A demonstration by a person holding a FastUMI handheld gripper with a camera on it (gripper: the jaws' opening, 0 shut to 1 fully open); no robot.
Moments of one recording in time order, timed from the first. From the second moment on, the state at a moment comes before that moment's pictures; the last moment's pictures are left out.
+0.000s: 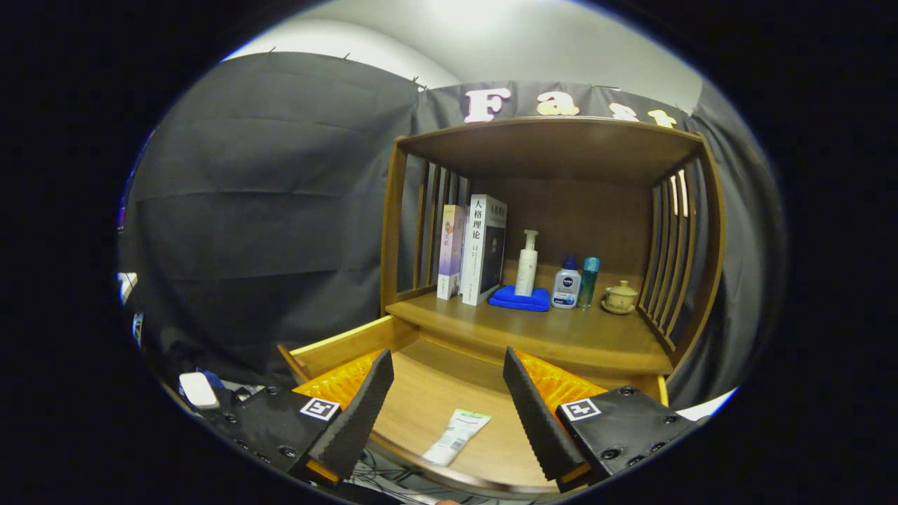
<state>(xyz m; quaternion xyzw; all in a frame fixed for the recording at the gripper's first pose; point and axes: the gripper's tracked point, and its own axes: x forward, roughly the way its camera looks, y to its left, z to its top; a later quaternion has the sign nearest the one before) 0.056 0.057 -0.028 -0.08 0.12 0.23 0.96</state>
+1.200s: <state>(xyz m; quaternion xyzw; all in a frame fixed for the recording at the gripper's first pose) 0.098 0.056 -0.184 -0.24 0.46 0.35 0.78</state>
